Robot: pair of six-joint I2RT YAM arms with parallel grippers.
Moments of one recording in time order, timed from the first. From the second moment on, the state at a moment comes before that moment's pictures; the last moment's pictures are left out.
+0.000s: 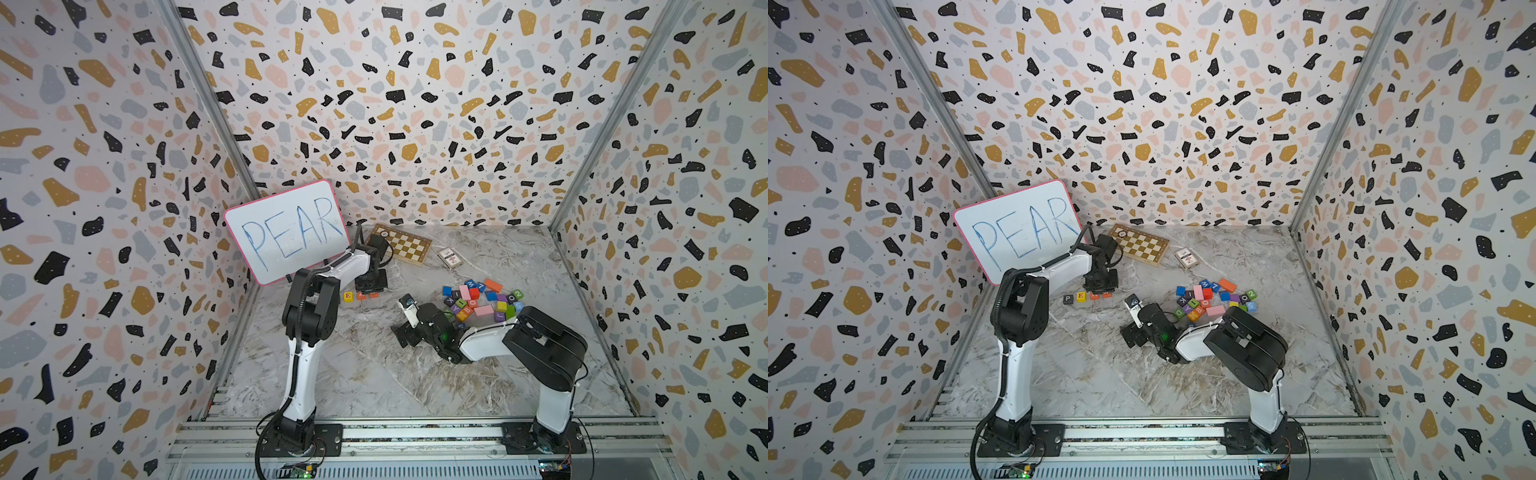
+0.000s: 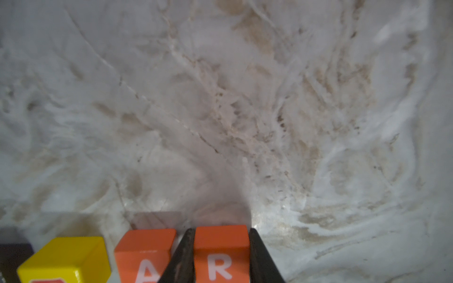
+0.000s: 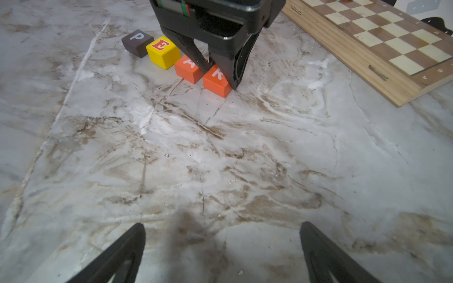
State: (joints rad) left arm -0.38 2.21 1.71 -0.85 -0.04 -0.49; right arm 0.91 1.88 0.81 0.52 0.13 0.06
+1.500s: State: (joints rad) left arm -0.38 2.22 1.72 -0.85 -0.04 -0.48; right arm 0.91 1.89 0.81 0.52 0.13 0.06
